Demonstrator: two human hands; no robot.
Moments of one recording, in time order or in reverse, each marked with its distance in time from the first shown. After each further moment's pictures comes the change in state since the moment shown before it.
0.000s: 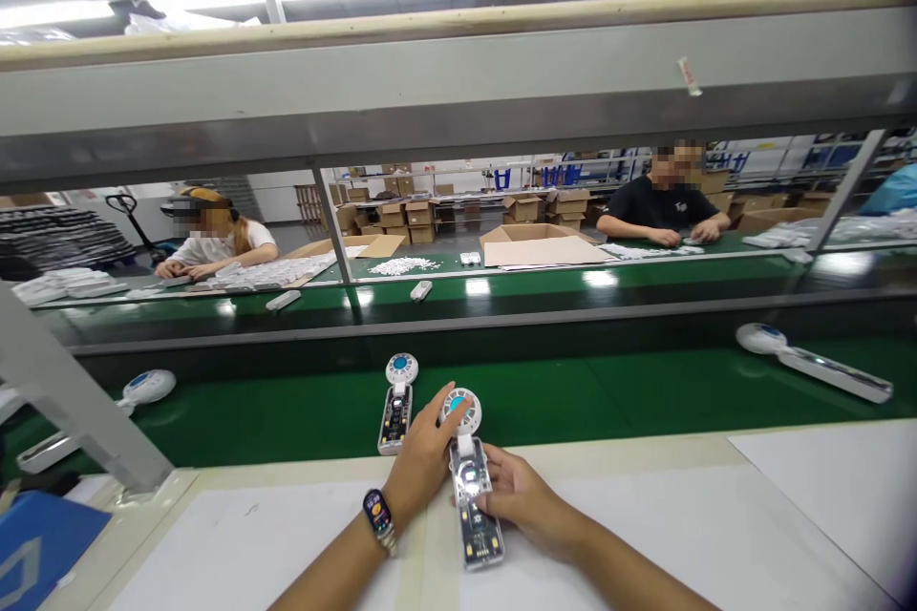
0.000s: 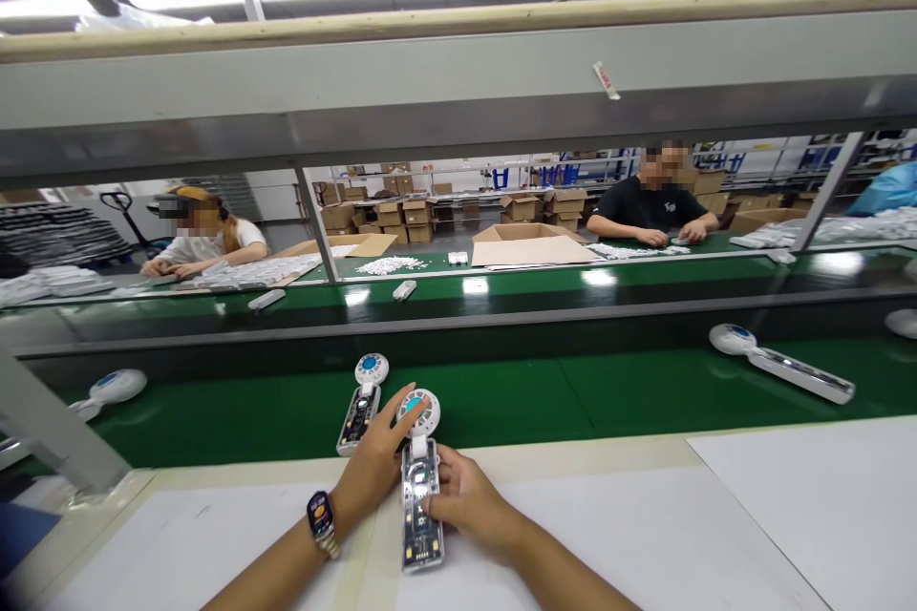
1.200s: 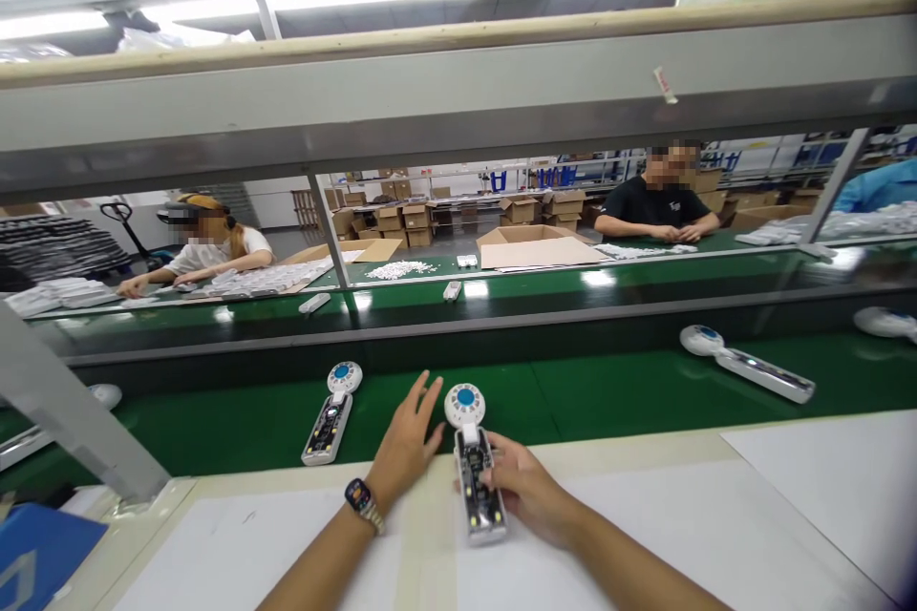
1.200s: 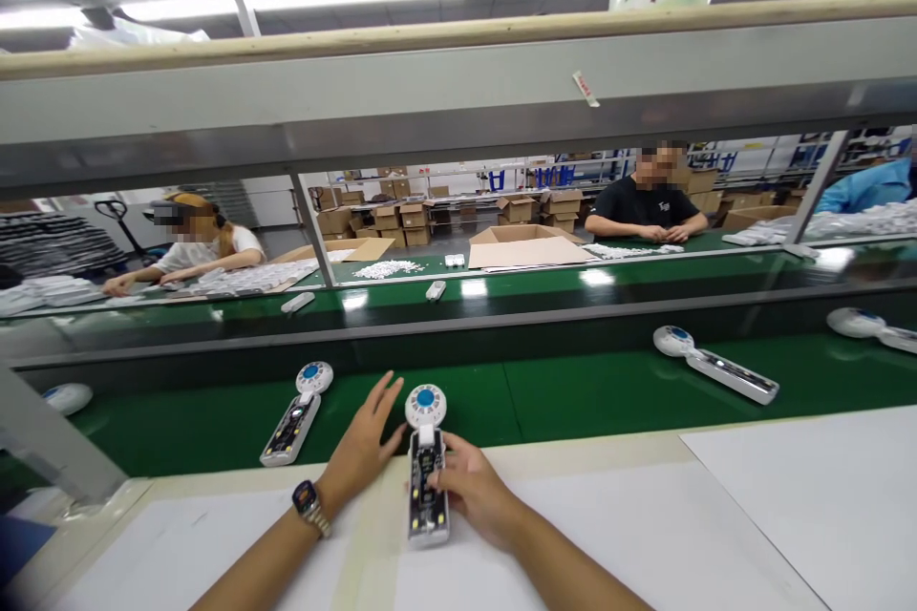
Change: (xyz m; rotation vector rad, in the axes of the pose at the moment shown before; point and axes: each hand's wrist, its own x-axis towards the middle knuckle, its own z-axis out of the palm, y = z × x) left_hand 0.007 -0.023 -0.010 0.108 -0.021 -0.095; right_hand 0.003 -0.014 -0.001 0.148 0.108 0.015
